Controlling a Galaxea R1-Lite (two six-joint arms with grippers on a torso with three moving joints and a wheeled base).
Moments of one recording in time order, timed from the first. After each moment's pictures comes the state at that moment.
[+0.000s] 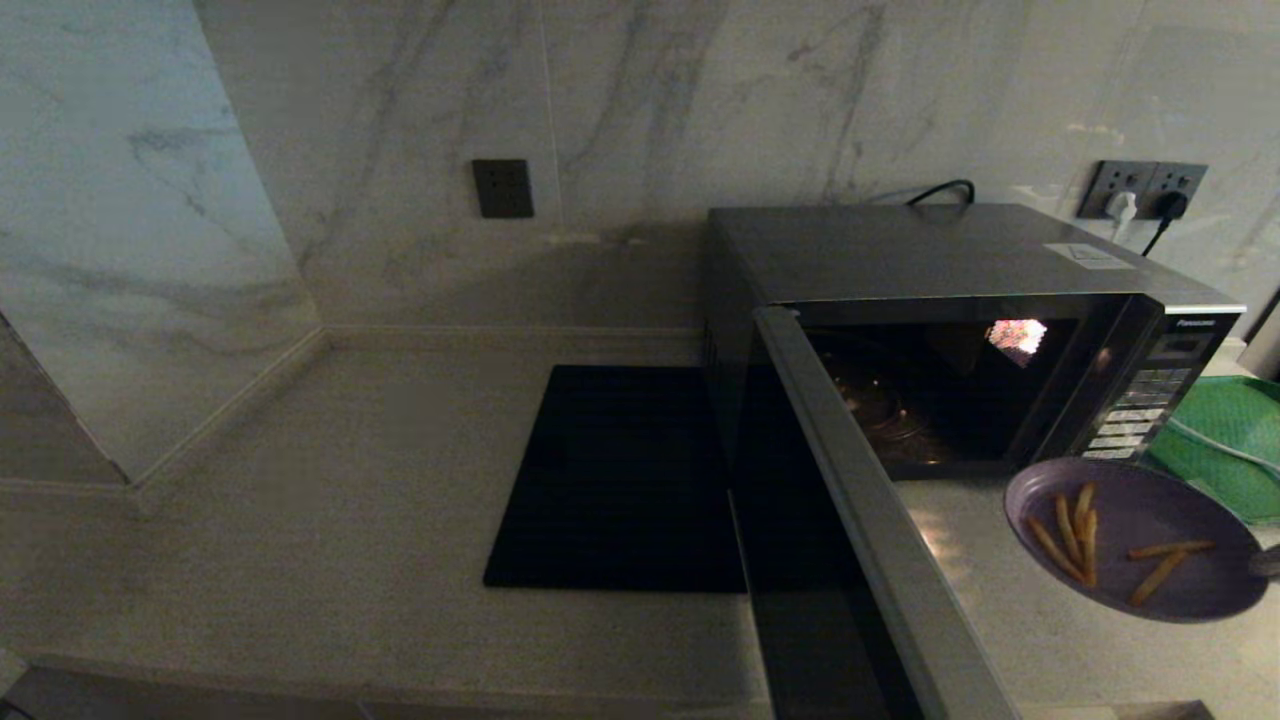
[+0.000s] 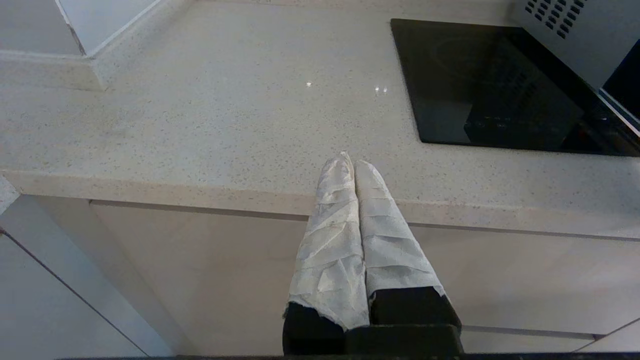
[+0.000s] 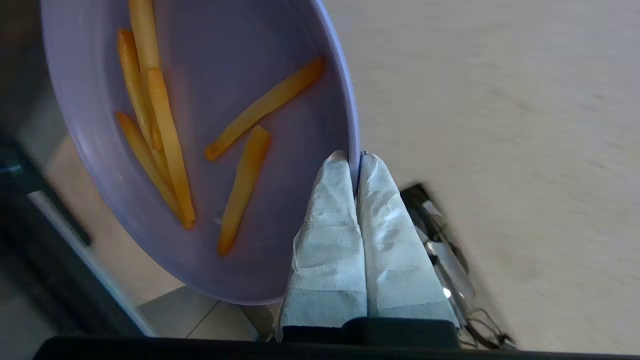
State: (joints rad) left arm 0.00 0.00 0.00 0.00 0.02 -0.07; right arm -0.65 1.76 -1.16 0.55 0.33 0.15
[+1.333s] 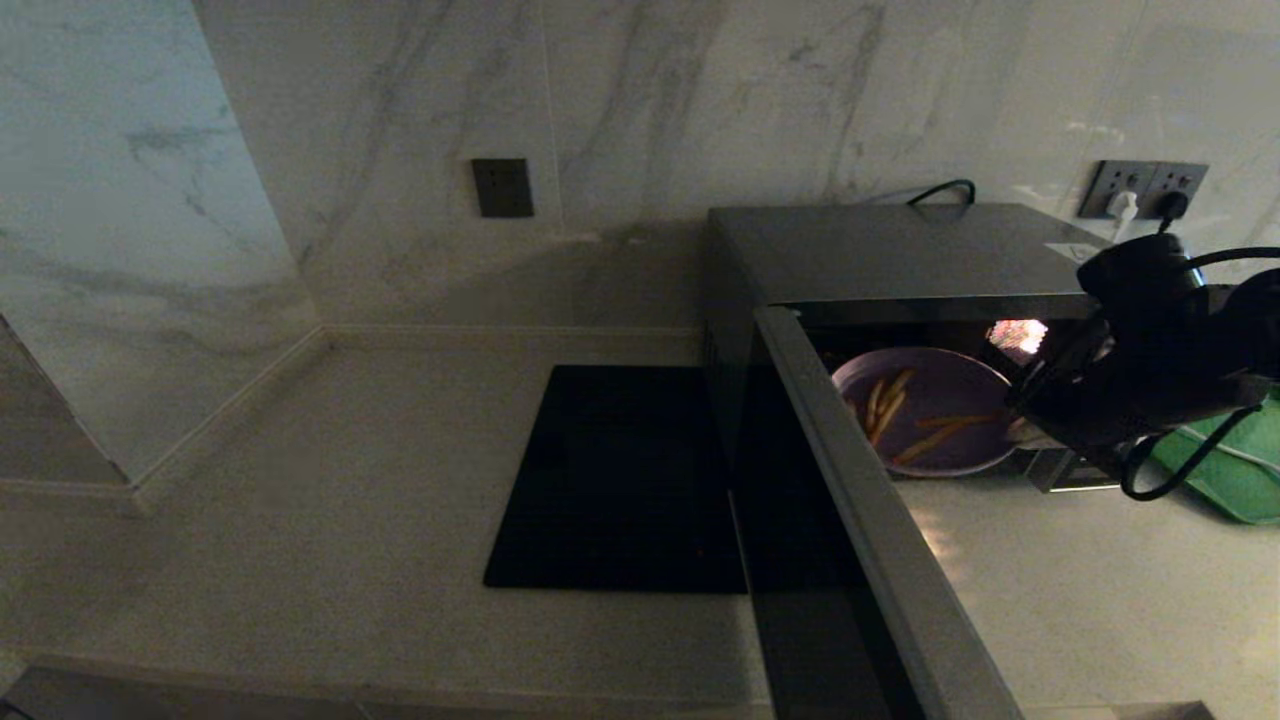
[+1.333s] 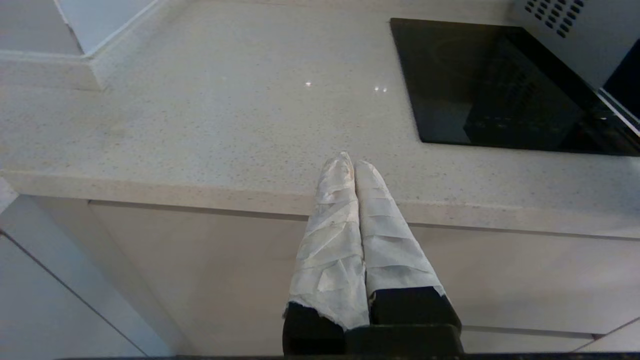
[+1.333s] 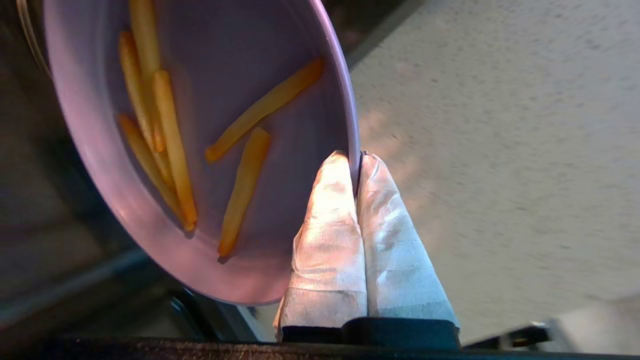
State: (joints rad) left arm 0.00 0.00 0.00 0.00 0.02 -0.07; right arm 0.00 1.86 -1.39 0.40 -0.06 0.78
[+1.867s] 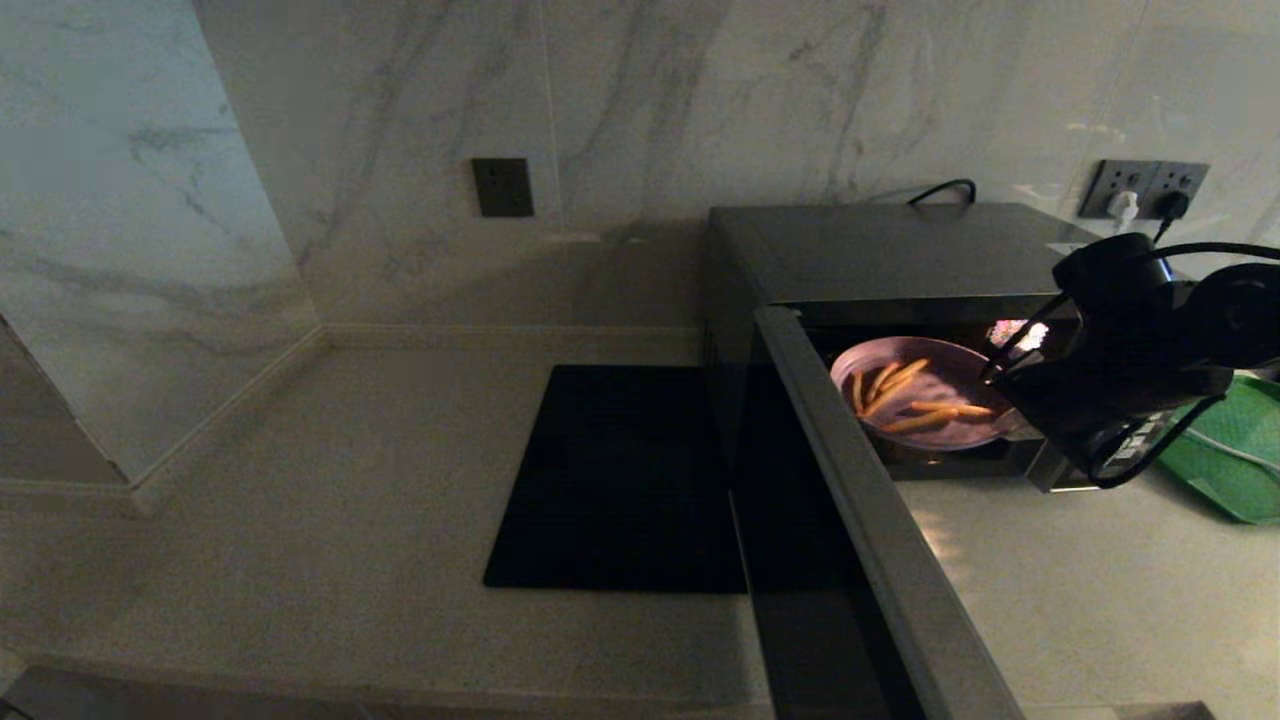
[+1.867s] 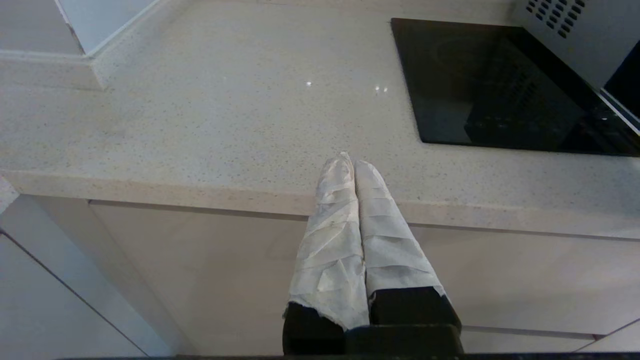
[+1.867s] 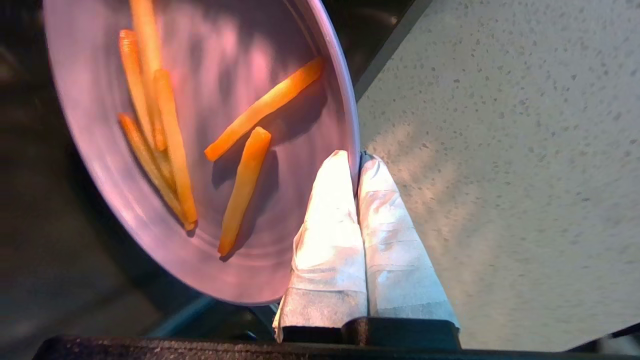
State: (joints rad) left arm 0.00 0.00 0.00 0.00 0.02 -0.07; right arm 0.01 1.93 -1.46 0.41 -0.09 1.02
